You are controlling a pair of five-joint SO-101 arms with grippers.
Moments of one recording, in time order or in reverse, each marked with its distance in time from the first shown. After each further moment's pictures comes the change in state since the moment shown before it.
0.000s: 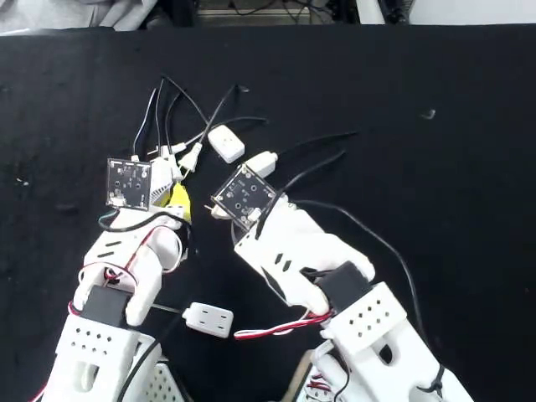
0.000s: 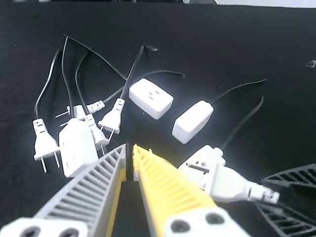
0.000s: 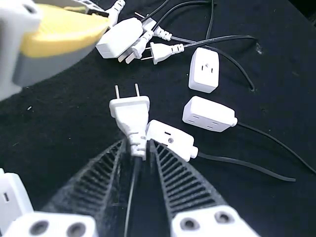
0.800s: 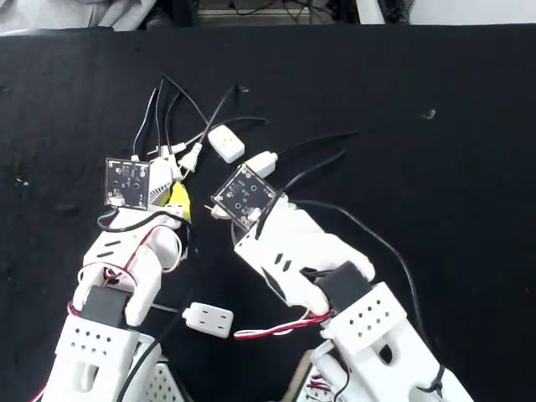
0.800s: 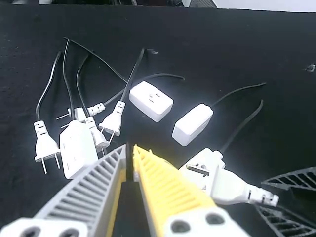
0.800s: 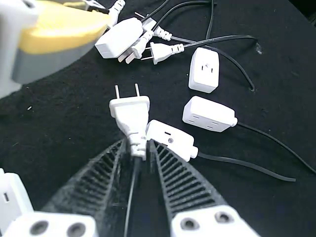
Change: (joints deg) left arm -0.3 0.0 -0.1 0.0 0.2; right arm 0.0 0.0 0.0 0.0 0.0
